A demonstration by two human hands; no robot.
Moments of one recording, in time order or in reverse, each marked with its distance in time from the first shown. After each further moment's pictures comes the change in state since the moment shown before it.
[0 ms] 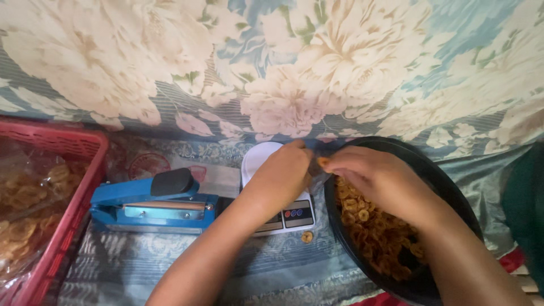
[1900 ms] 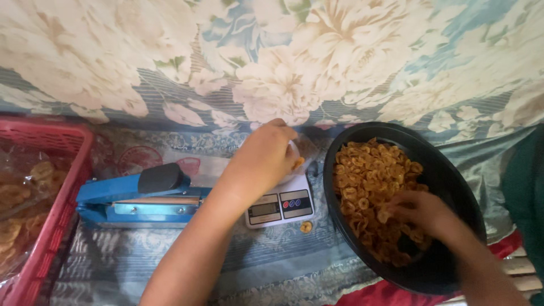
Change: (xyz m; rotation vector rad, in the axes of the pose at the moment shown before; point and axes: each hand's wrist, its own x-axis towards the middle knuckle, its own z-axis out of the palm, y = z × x) left_hand 0.000 -0.010 -0.022 -0.075 0.062 -0.156; right_hand -0.194 0.154 0.045 -0.020 -0.331 0.940
